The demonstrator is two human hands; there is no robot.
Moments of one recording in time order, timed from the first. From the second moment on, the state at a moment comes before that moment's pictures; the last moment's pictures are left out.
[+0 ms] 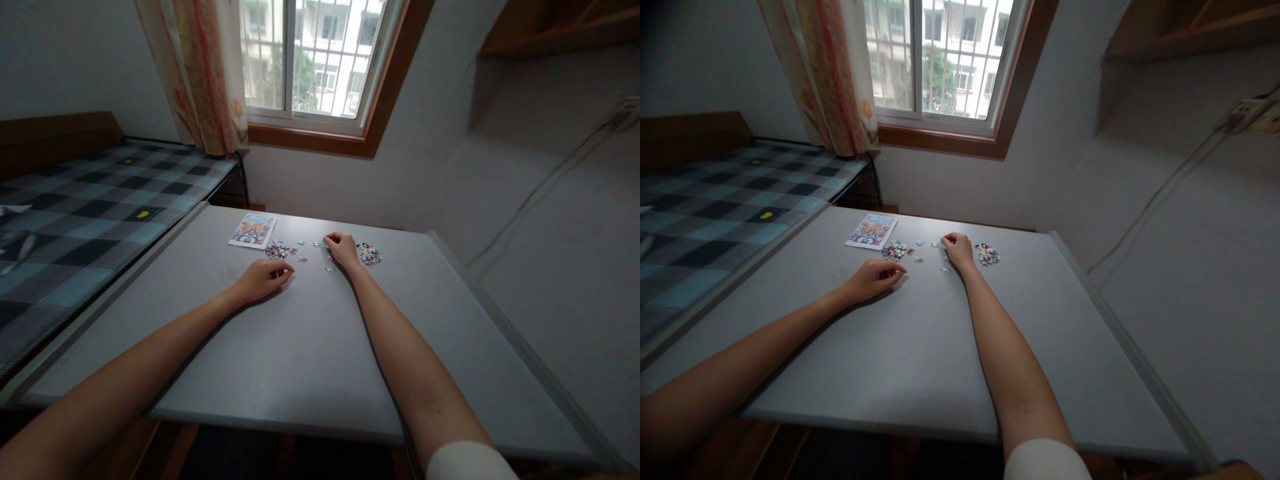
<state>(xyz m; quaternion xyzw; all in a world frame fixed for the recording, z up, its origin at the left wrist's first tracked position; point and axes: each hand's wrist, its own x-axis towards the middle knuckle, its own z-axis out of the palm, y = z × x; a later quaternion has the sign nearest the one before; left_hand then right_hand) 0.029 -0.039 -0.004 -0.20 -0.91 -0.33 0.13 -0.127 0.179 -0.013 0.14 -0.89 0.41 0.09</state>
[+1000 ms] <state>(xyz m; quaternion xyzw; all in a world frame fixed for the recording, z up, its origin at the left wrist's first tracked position) 0.028 -0.040 -0.005 -0.19 -0.91 -0.34 0.13 -0.112 0.169 -0.010 0.20 -0.93 0.28 0.11</state>
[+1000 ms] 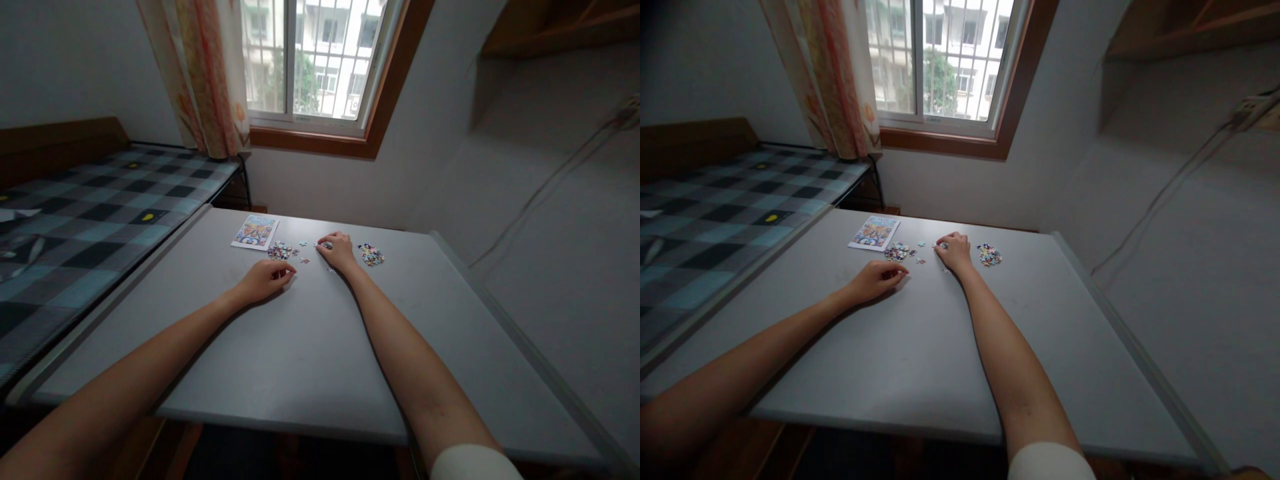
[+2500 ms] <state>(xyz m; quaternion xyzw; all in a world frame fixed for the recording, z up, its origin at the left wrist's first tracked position) 0.026 -0.042 -0.006 -0.18 -0.92 -0.33 0.11 -0.123 0.200 0.004 0.23 -0.94 0.25 0.05</state>
